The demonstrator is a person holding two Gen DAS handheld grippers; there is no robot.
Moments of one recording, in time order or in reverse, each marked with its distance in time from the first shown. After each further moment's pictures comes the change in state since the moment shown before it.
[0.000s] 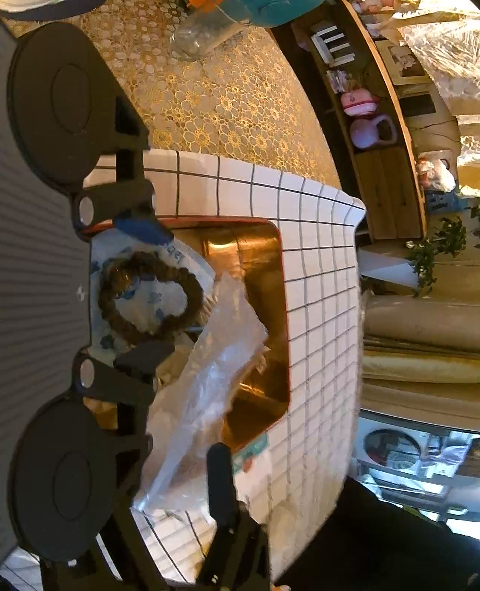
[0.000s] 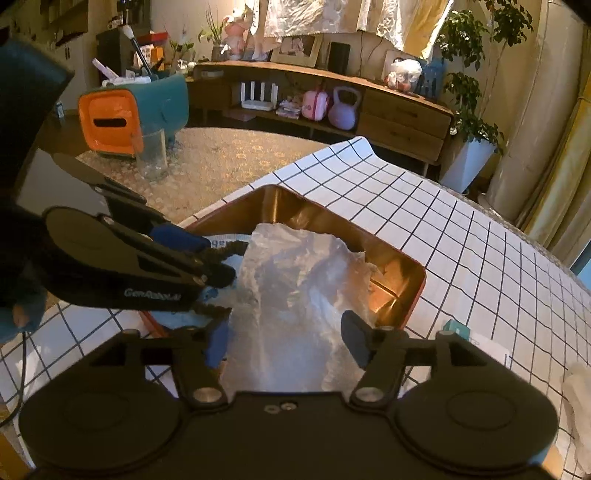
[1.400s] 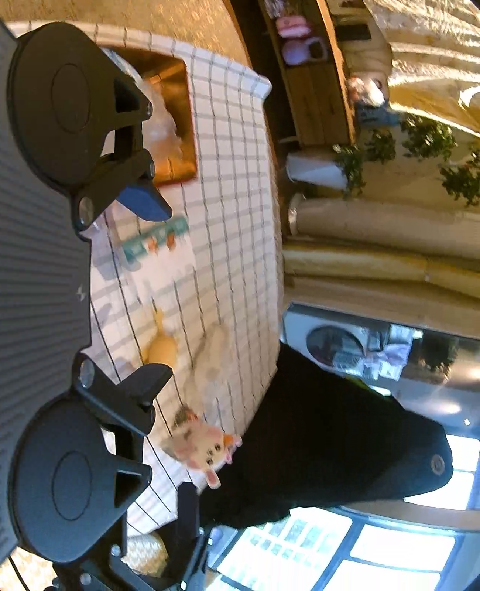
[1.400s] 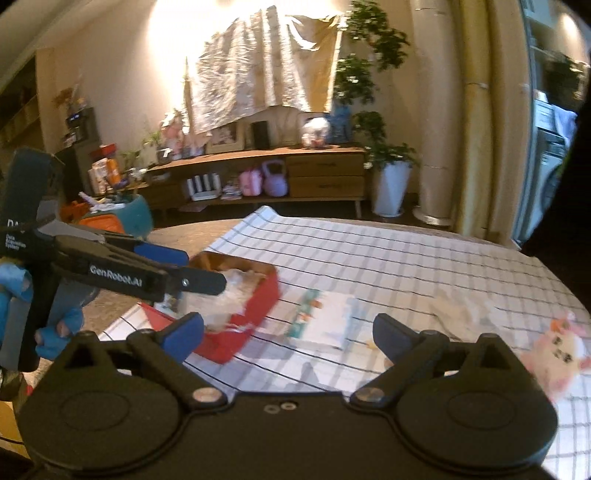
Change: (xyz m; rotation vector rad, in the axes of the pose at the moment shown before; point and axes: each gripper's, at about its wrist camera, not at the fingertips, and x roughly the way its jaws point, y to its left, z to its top) left arm -0.100 -0.171 0.021 0.074 -0.212 -0.262; right arm -0.230 -0.094 -0.111 0.294 -0.240 -0.090
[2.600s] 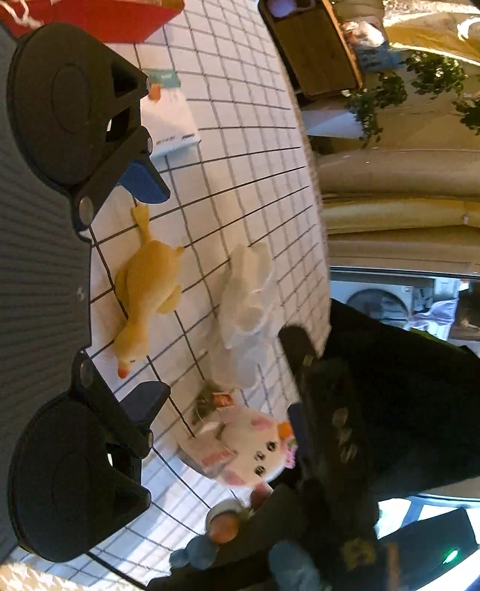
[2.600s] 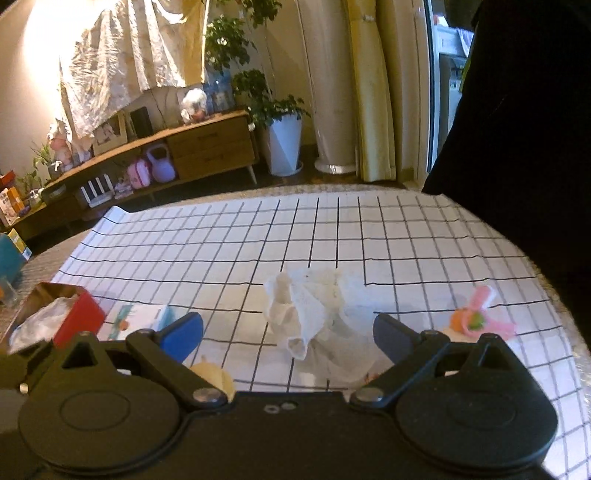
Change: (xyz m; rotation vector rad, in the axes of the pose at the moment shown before) left arm 0.189 -0.095 -0.027 0.128 0.113 -0.016; right arm 0.113 -0.189 0.005 0.228 0.127 -0.208
